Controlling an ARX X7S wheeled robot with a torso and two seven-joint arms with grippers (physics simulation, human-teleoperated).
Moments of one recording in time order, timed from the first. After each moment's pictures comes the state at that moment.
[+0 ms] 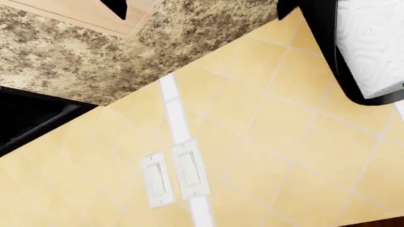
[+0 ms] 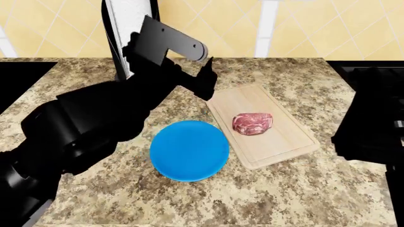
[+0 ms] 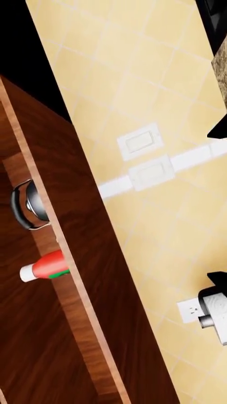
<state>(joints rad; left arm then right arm) -1.26 -0.47 0.89 0.07 -0.95 -0.59 -0.36 0.12 0.99 -0.13 -0.98 1.04 -0.13 0.90</state>
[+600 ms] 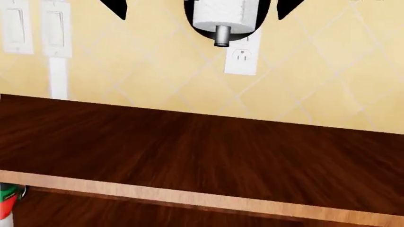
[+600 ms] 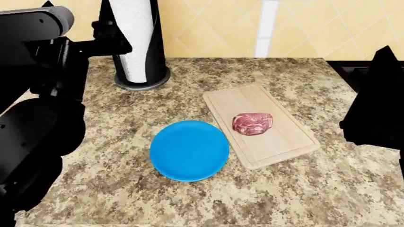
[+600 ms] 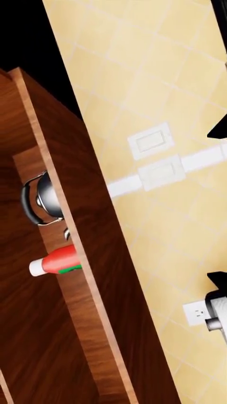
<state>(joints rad) -0.95 -0.66 0.56 0.21 -0.86 -0.11 -0.59 0.26 1.07 -0.13 -1.01 1.15 -0.08 0.98</state>
